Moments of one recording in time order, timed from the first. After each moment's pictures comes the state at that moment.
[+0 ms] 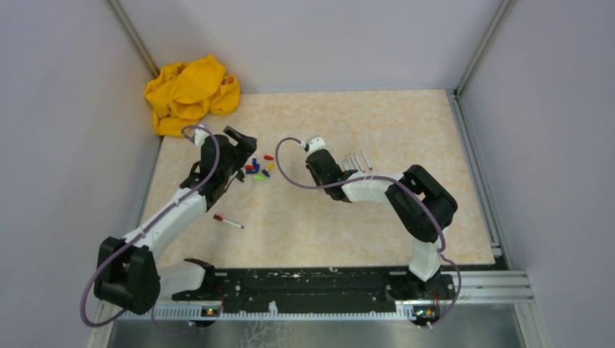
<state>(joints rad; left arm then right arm) -0.35 1.24 0.75 0.06 -0.30 -0.97 0.78 1.83 1.00 0.13 0.39 0.10</state>
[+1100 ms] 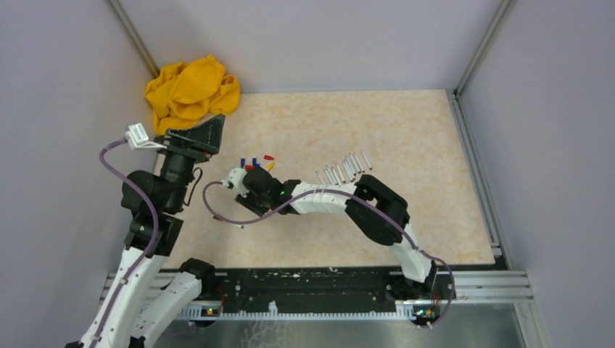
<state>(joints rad) -0.35 0.64 0.84 0.12 -0.14 -0.79 1.11 2.08 1.47 -0.09 0.04 -0.11</state>
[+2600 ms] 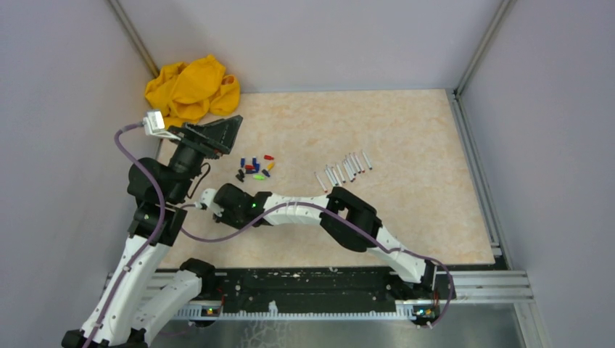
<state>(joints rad) -0.35 0.72 0.90 0.14 0.06 -0.75 1.24 2.35 1.85 -0.29 0.00 -0.12</state>
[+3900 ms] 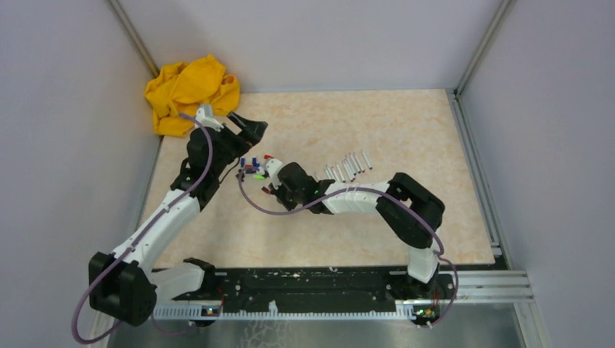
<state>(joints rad) -0.35 1.10 0.84 0.13 -0.06 -0.85 1.01 1.88 1.13 0.05 0.01 0.01</state>
